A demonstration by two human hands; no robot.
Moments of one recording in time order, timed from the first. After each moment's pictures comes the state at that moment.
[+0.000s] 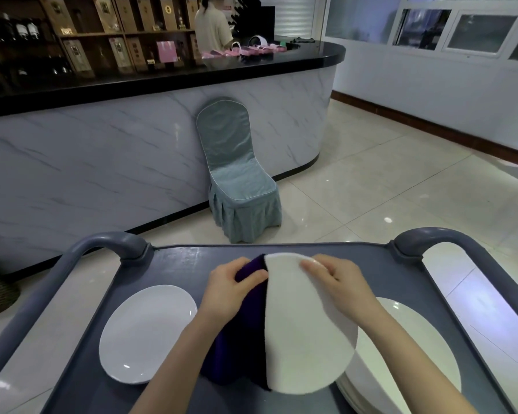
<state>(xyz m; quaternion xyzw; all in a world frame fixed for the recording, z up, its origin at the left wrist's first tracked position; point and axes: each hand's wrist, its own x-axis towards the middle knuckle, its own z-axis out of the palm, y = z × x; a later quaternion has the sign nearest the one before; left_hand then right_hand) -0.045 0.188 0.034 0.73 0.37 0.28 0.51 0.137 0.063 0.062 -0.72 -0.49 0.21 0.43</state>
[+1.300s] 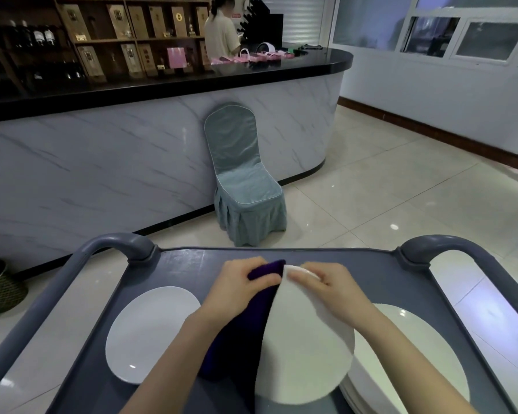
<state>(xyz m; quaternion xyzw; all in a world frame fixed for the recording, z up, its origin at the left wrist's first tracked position) -0.043 0.191 0.054 0.80 0.32 0.24 0.45 0.126 0.072 0.070 -0.68 -0.53 0.28 0.42</state>
